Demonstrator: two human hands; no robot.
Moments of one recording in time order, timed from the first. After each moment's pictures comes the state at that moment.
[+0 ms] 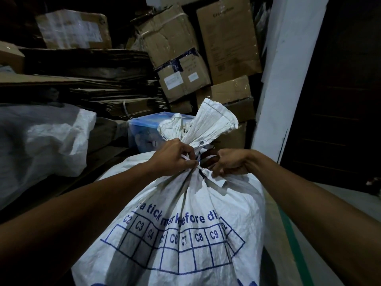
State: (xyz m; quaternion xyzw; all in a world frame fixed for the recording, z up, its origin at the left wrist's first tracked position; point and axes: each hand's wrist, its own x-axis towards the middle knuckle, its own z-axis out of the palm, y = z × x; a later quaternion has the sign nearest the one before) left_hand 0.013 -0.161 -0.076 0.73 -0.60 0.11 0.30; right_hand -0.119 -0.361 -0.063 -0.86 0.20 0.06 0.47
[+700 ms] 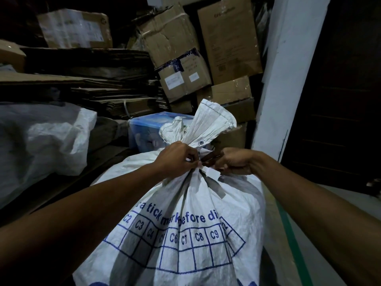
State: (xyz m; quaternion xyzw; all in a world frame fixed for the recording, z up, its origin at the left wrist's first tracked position) left_hand 0.008 -0.179 -0.082 0.76 -0.58 0.09 0.28; right_hand -0.130 -0.367 -0.062 -0.84 0.16 0.03 0.52
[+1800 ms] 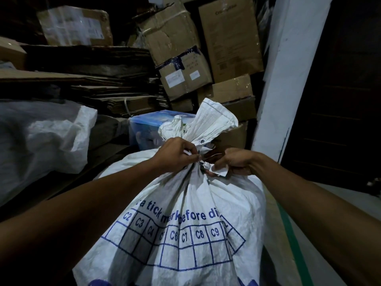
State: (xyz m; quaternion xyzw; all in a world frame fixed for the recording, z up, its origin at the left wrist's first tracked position) left_hand 0.023 -0.176 -0.081 0.74 -0.57 0.06 0.35; right_hand -0.130 -0.368 -0.067 -0.85 0.18 0.00 0.50
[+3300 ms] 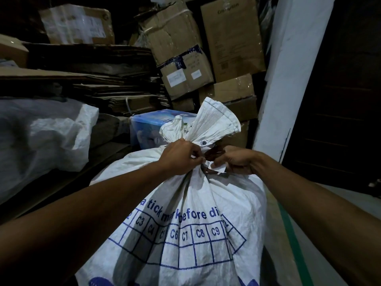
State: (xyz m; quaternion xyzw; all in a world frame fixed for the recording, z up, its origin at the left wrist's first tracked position) left_hand 0.010 -0.188 -0.089 0.78 -0.55 0.13 0.27; right_hand -0.132 -0.357 -0.063 -0.84 0.17 0.00 0.51
